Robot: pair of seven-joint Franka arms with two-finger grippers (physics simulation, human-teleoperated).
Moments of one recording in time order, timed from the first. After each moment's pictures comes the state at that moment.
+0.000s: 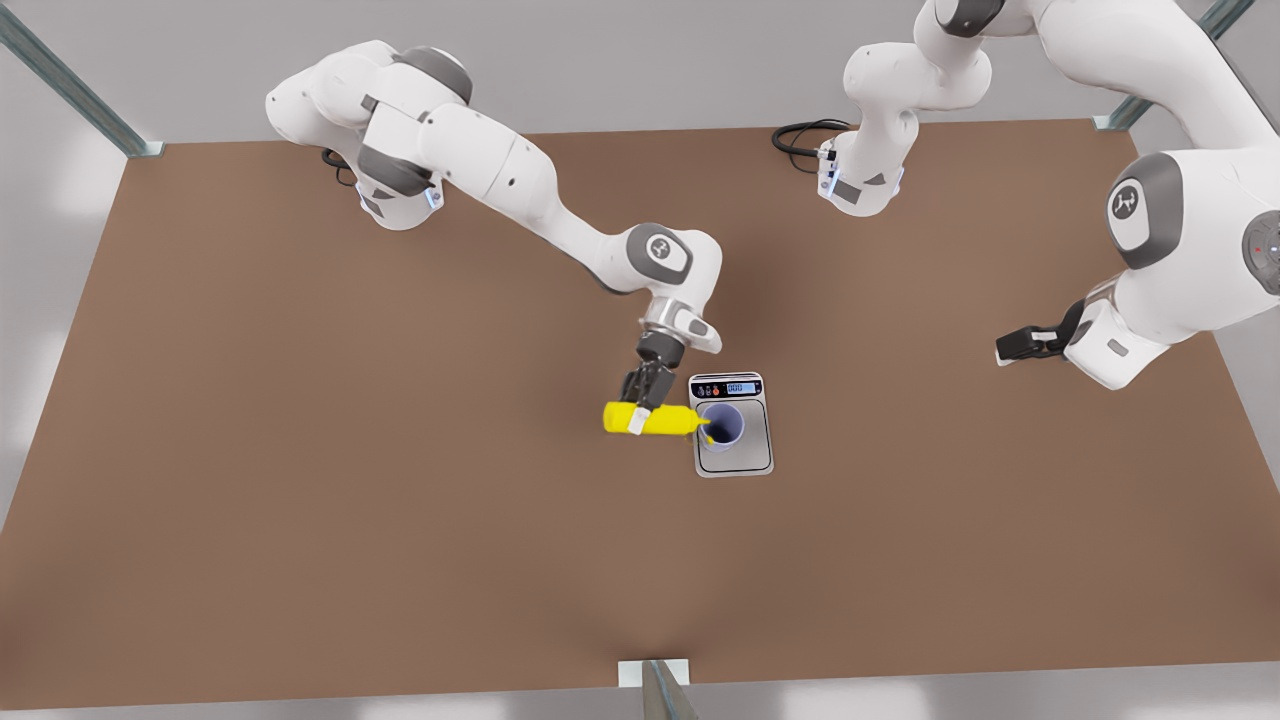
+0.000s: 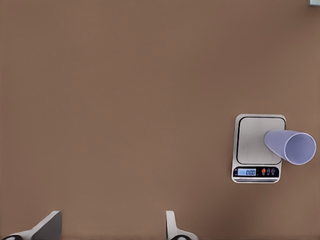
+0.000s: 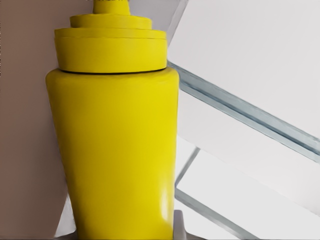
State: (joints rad) left arm -0.10 0.23 0.13 -1.38 -0.07 1.48 -0.01; right arm 0.63 0.91 0.53 -1.32 -1.90 1.55 0.00
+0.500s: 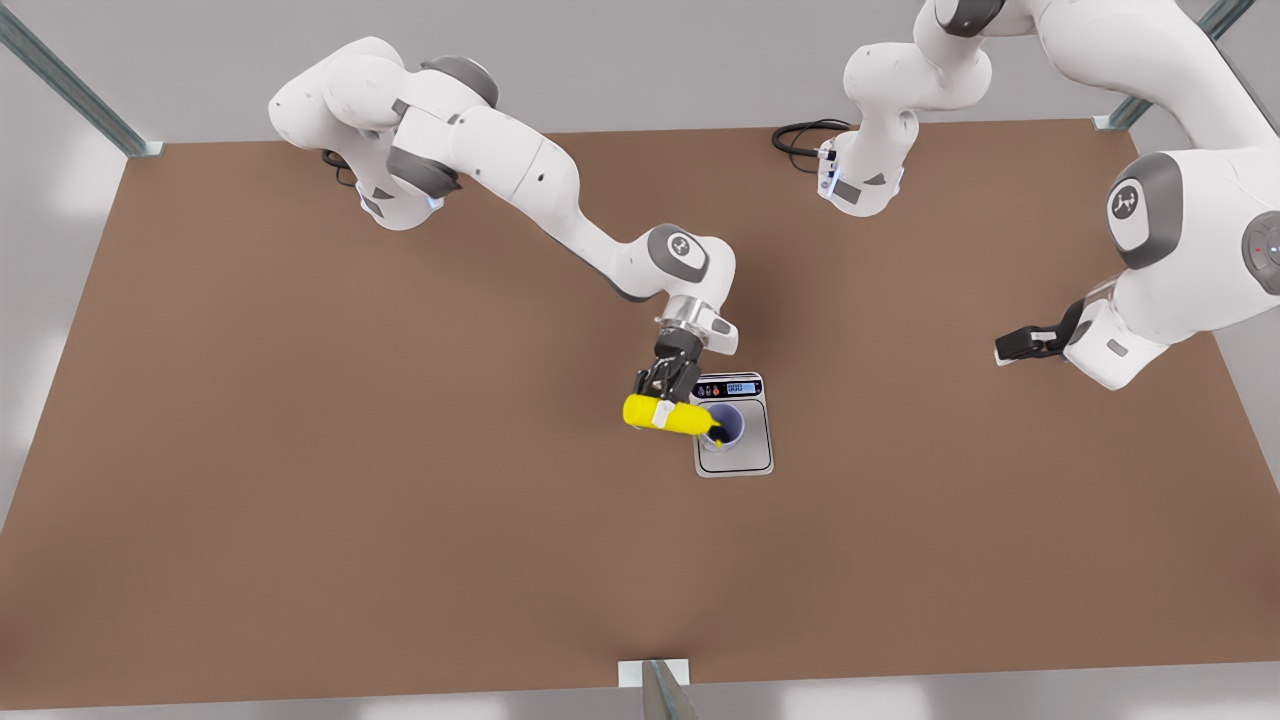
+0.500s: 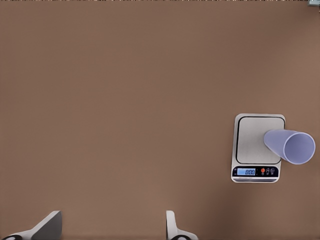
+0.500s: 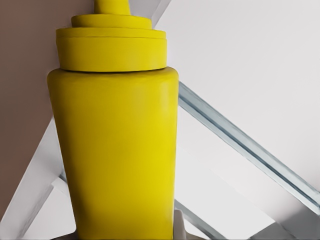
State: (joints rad) left arm -0.10 0.23 0.13 -1.38 -0.07 1.48 -0.01; right arm 0.77 0.98 0.40 -1.22 -1.96 1.50 -0.12
